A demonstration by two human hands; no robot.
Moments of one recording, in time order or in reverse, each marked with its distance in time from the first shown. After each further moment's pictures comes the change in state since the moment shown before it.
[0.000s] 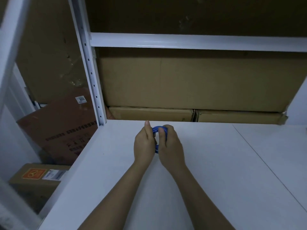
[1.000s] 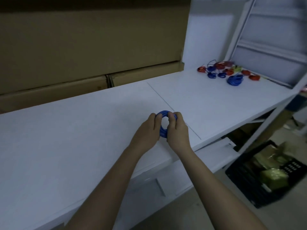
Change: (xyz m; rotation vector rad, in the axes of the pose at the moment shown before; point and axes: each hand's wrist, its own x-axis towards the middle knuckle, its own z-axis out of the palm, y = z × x) left_hand -0.173 0.057 0.147 0.136 -0.981 0.257; right_hand -0.119 0.106 -0.218 0.127 0.479 0.393
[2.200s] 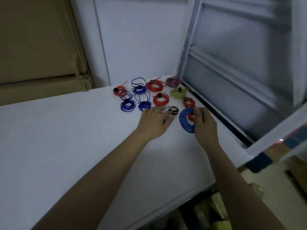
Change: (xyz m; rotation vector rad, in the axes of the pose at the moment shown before) left_hand 0.490 0.148 0.404 0.585 -0.091 0.190; right_hand 0.489 0.176 -0.437 -0.285 0.070 -0.063
